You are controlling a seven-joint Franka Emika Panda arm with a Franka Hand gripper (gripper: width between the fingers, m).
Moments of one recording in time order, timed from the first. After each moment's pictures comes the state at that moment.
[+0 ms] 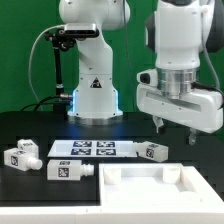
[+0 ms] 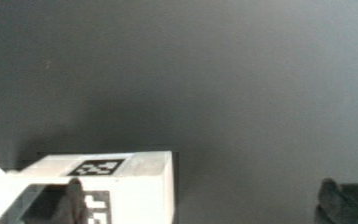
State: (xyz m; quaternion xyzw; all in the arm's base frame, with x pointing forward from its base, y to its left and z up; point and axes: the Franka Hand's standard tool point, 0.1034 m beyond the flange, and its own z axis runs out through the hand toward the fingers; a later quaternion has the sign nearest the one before) arm 0.412 0.157 0.048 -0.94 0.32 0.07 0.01
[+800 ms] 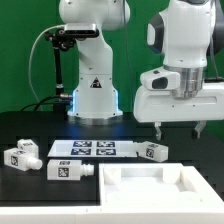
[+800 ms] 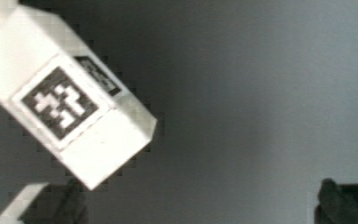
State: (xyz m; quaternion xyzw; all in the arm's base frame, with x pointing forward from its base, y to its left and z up) arm 0.411 0.162 0.049 -1.00 -0.04 0.05 0.01
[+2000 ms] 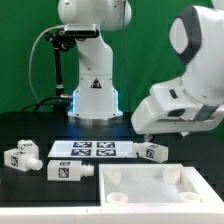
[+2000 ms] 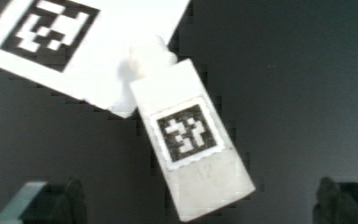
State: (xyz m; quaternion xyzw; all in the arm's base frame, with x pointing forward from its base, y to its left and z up) arm 0.417 0.133 0.048 -0.92 -0.17 0.35 -0.10
